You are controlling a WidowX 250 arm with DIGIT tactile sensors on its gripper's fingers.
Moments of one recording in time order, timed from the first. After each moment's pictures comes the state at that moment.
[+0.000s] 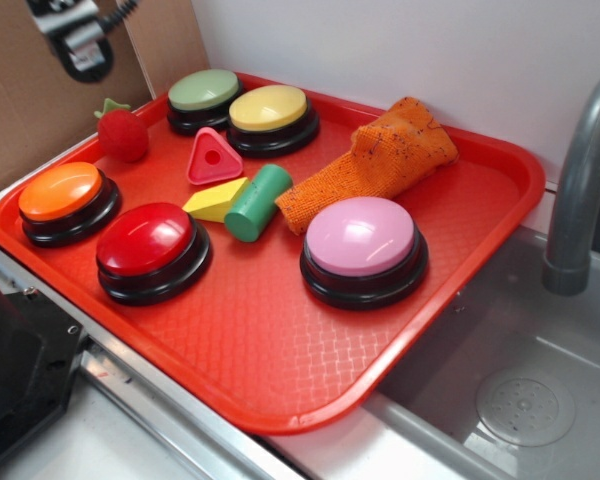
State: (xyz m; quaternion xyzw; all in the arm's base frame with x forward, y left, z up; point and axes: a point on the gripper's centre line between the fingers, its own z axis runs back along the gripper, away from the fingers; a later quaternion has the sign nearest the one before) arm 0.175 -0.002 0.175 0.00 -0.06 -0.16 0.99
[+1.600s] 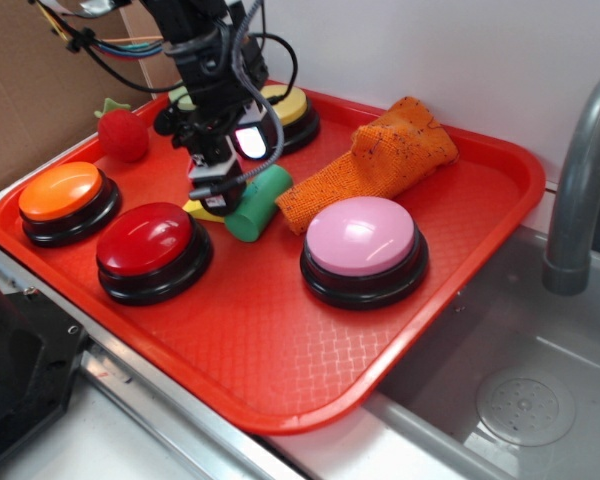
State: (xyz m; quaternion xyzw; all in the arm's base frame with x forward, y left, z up) arm 0.251 -0.013 0.043 -0.06 -0.08 -0.50 0.86
